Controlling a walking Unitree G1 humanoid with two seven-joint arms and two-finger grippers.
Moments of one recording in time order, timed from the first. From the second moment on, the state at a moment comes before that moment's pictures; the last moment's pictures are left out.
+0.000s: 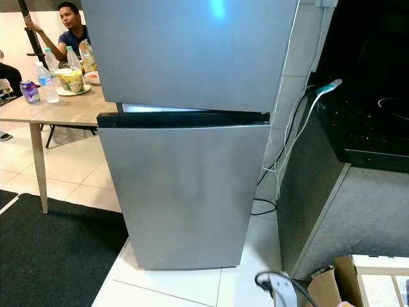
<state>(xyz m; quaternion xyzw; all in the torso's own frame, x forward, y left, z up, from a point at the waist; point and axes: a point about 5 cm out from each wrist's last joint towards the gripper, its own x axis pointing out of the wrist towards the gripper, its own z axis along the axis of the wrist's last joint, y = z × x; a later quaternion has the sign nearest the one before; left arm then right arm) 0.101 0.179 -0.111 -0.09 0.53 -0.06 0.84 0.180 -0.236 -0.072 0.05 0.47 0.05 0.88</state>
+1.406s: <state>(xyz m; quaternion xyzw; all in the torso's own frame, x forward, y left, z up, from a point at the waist) 0.108 0.180 -0.110 -0.08 0.53 -0.05 0.84 0.124 -0.257 -0.091 0.00 0.54 -0.01 0.84</state>
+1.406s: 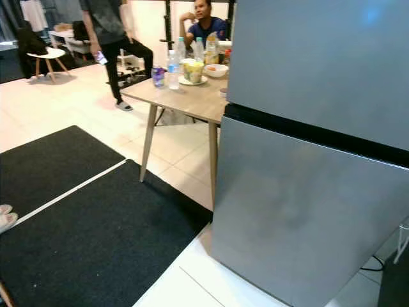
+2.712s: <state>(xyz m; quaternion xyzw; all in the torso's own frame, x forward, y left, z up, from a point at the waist) 0.118 0.176 -0.107 -0.08 0.52 -0.07 0.85 0.125 -0.266 -0.089 0.01 0.53 -0.05 0.85</state>
